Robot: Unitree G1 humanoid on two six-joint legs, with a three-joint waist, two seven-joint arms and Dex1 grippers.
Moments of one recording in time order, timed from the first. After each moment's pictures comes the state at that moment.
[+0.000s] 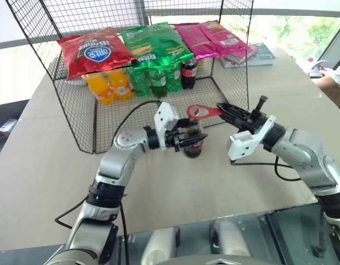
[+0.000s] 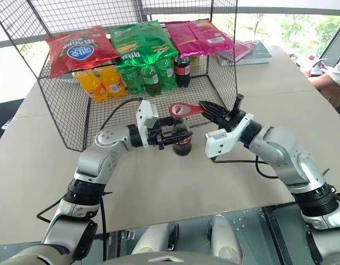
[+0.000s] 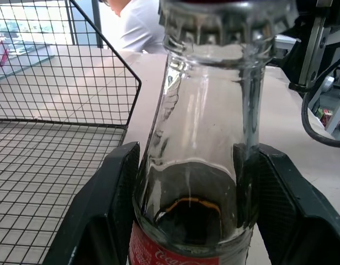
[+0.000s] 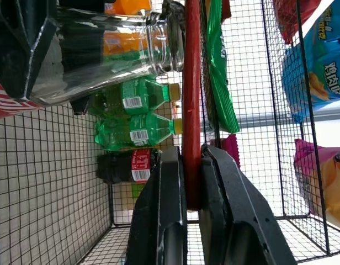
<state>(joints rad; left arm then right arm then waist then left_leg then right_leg) -0.49 0.38 -0.13 -0.06 -0.37 0.37 -0.98 -0.45 -0.69 0.20 -0.28 -0.48 -0.37 0.44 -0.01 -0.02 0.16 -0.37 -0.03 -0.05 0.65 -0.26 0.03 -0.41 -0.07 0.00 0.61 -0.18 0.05</state>
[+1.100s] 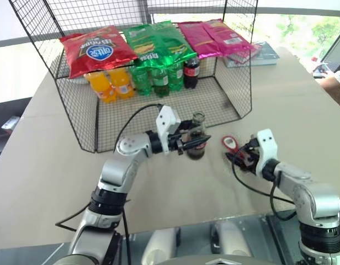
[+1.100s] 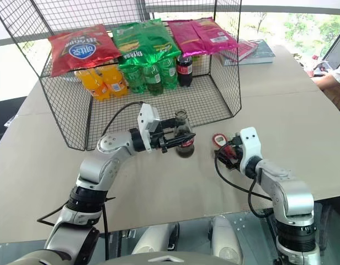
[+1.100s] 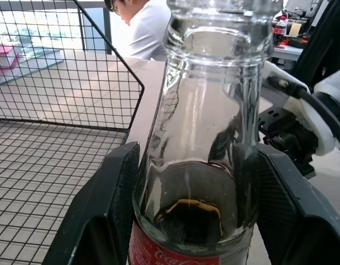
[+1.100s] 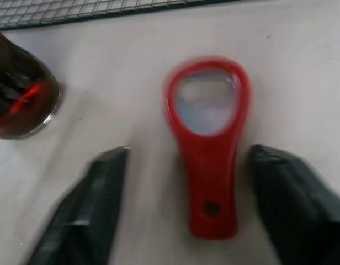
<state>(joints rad) -0.44 0.35 -0.13 -0.13 -0.38 0.37 -0.92 -0.17 -0.33 -0.12 -0.49 0.29 1.09 0.43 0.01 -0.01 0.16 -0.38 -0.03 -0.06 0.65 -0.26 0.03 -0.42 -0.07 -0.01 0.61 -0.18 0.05</state>
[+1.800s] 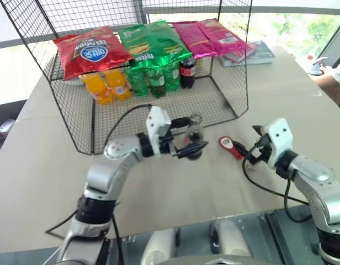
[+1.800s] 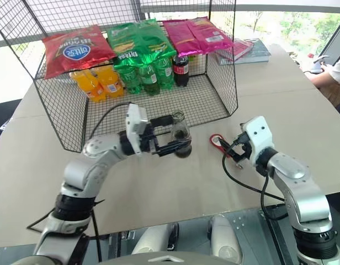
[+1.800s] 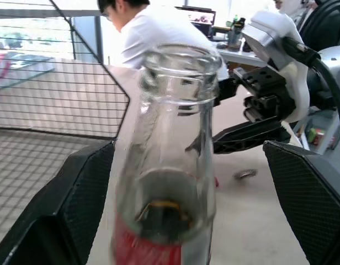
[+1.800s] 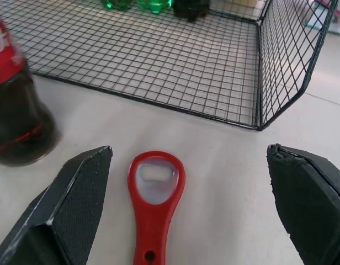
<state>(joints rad) -0.31 0.49 0.00 -0.34 -0.53 0.47 -0.91 -0.08 -0.50 -0.07 -0.58 0.27 0.66 0.52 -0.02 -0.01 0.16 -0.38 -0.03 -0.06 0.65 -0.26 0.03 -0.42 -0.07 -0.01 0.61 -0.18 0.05</state>
